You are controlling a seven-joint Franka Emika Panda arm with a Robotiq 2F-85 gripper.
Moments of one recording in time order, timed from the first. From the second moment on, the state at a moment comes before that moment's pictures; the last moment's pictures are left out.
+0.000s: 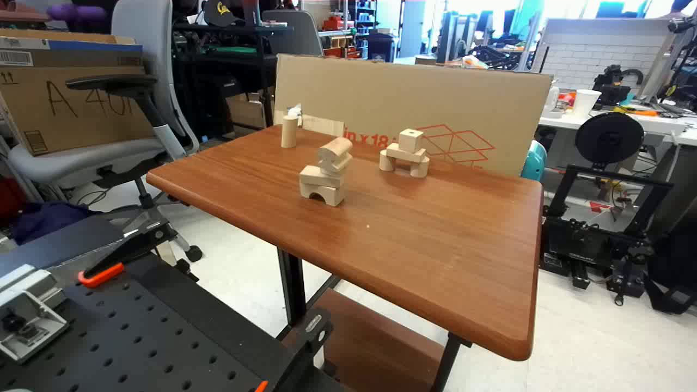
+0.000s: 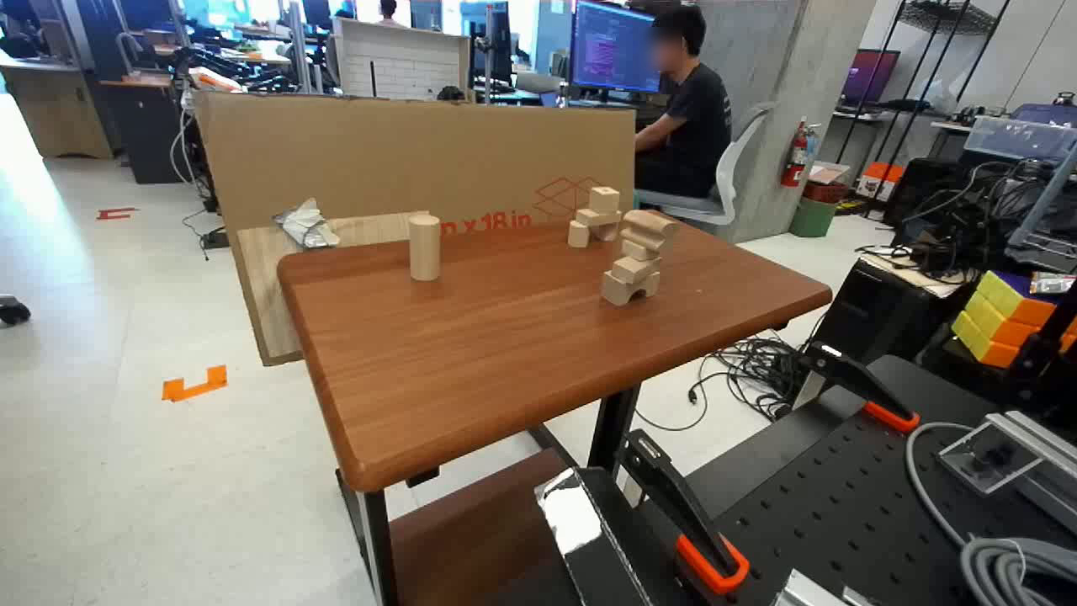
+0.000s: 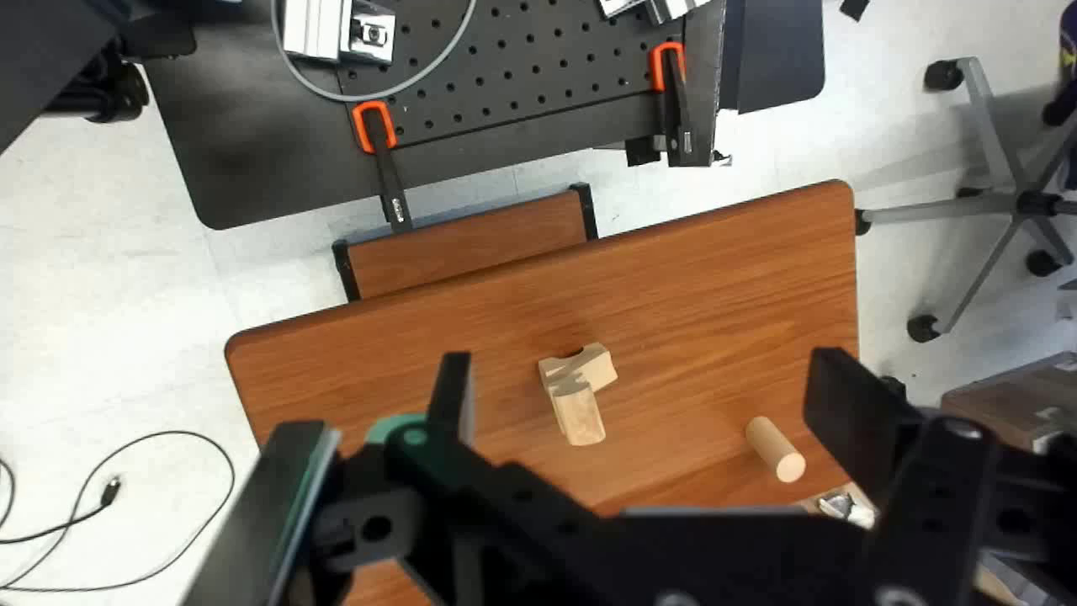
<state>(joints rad) -0.05 -0.56 -0.24 -2.33 0.08 1.70 -0.13</state>
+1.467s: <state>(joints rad) -0.04 -0.47 -0.14 -2.38 0.08 1.90 -0.13</state>
